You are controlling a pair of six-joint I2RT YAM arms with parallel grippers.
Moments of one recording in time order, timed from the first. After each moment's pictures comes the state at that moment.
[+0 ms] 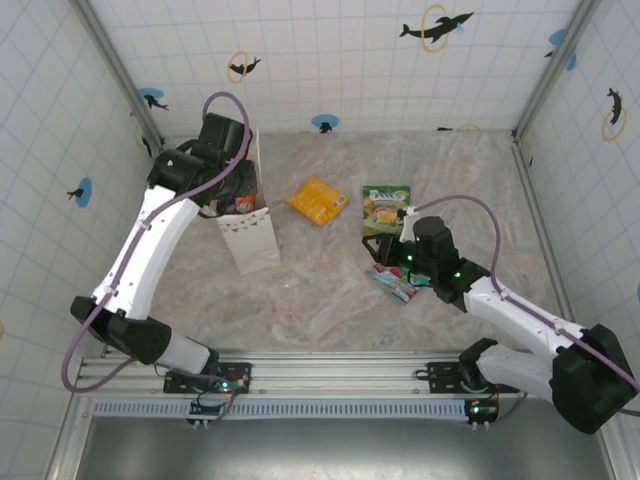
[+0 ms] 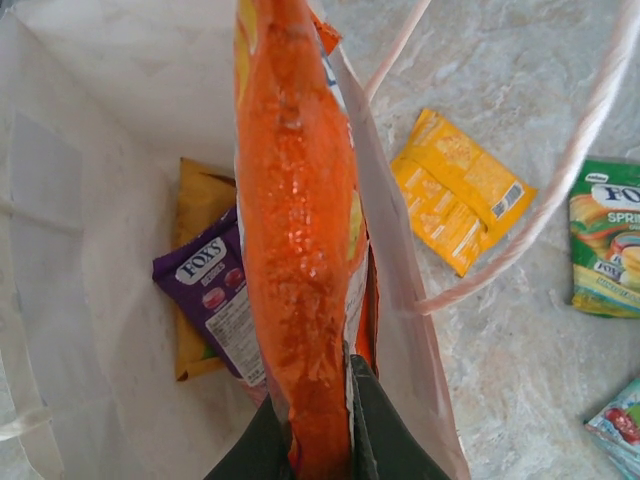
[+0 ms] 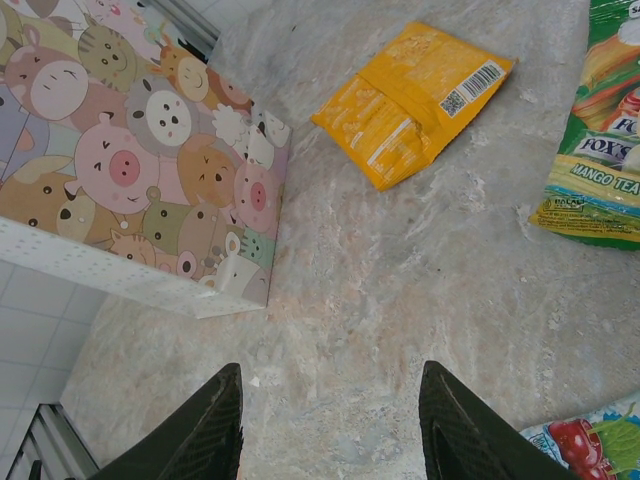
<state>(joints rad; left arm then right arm) -0.45 1.48 1.77 -1.25 -0.21 -0.41 0.62 1.08 0.57 0.03 -0.22 0.67</state>
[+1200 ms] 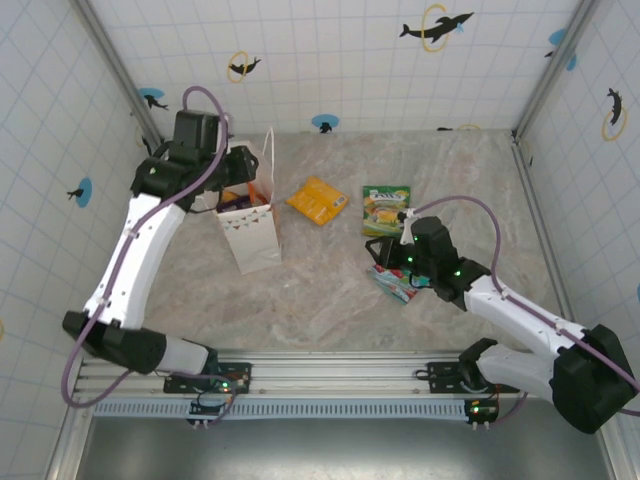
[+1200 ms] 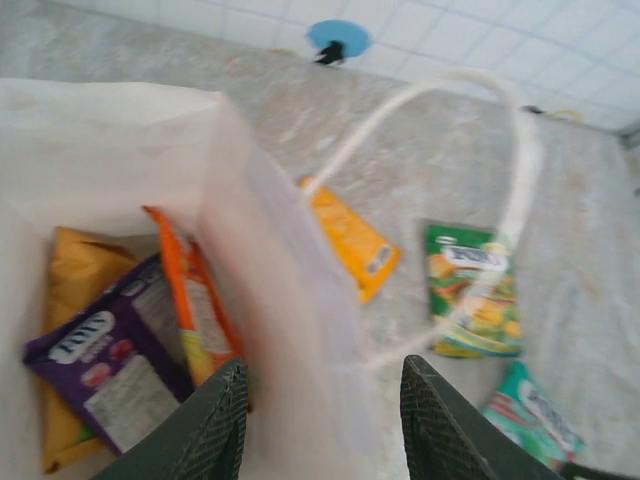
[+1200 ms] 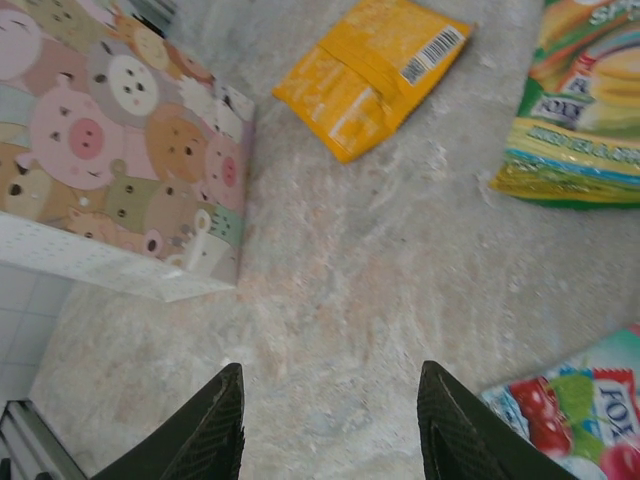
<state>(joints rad) -0.35 1.38 1.66 -0.97 0.11 -0.42 0.62 1.08 0.59 -0.10 -0.17 0.66</state>
